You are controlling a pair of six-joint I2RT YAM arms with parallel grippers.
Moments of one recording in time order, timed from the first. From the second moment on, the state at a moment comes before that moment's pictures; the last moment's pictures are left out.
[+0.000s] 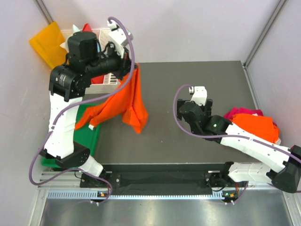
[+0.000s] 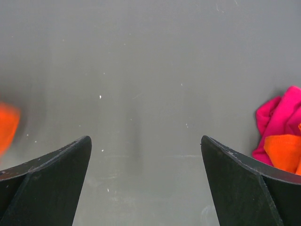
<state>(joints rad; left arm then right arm) -0.42 1.58 2.41 -1.15 0.40 0.17 0.95 1.14 1.02 -0.56 0.85 0.53</state>
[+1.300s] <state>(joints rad) -0.48 1.96 2.18 -0.72 0.18 0.11 1.38 1.66 1.20 -0.70 0.88 0.78</state>
